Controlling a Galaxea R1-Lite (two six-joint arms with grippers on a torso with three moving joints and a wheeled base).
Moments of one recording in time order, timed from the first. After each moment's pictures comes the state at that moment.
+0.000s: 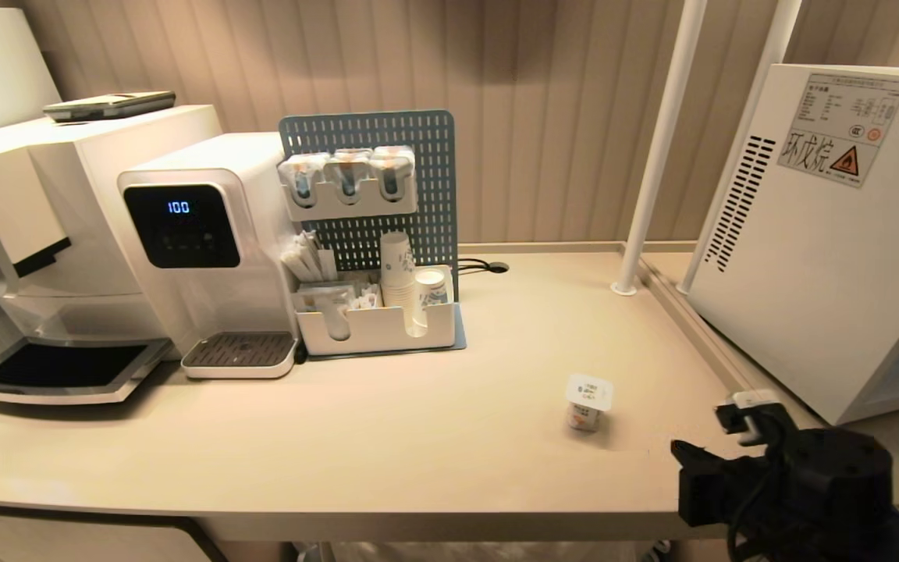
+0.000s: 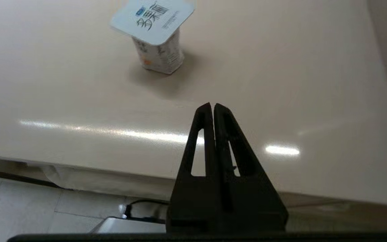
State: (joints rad) left arm 0.00 0.00 0.00 0.00 0.00 -0.01; right arm 0.51 1.89 -0.04 -1.41 -0.35 0.15
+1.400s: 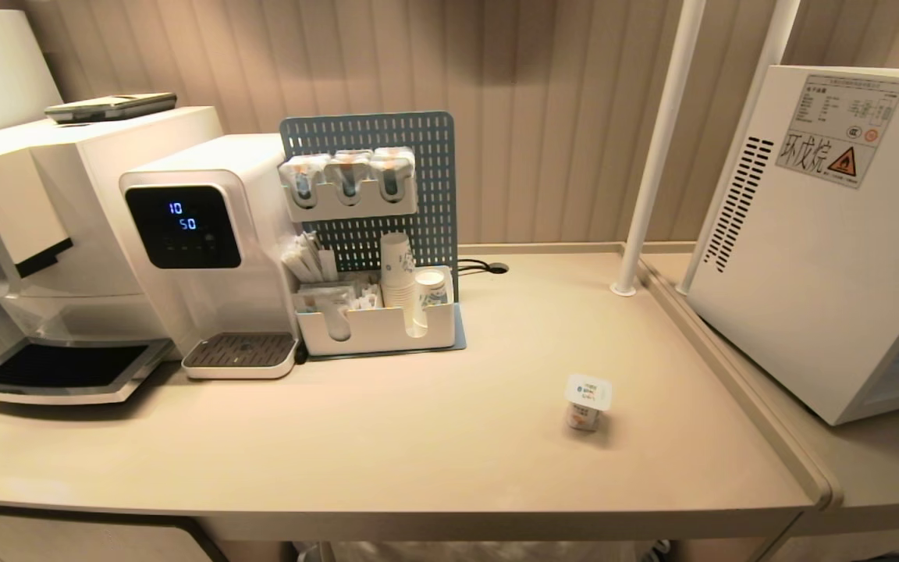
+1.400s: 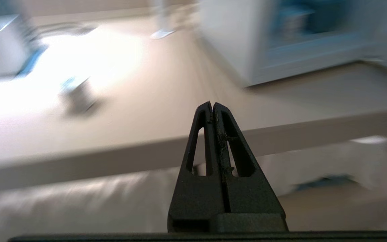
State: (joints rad) left arm 0.00 0.00 0.00 0.00 0.00 -0.01; right arm 0.00 0.01 -0.09 0.10 -0.16 -0.01
